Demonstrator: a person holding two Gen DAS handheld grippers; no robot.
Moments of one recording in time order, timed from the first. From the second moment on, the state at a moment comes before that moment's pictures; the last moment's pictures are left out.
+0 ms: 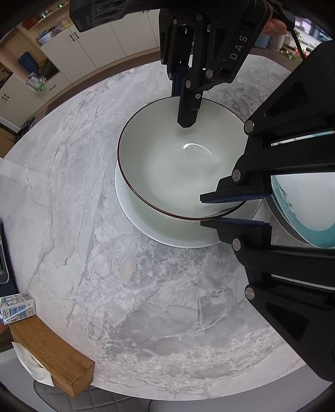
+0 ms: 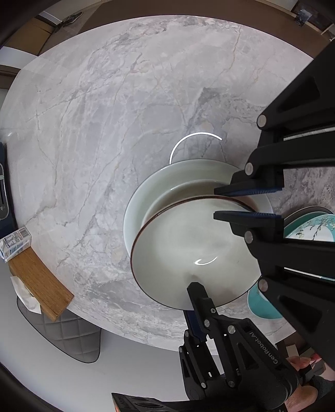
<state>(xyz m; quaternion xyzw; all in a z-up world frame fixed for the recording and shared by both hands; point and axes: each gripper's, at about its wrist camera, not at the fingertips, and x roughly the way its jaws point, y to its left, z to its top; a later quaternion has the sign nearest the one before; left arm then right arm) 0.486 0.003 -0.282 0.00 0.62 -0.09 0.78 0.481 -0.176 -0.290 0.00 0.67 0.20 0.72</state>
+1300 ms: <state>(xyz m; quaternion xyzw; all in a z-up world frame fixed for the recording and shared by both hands) 0.452 0.059 -0.280 -0.09 0.56 -0.05 0.82 0.451 -0.279 -0.279 0.12 0.57 0.13 0.80</state>
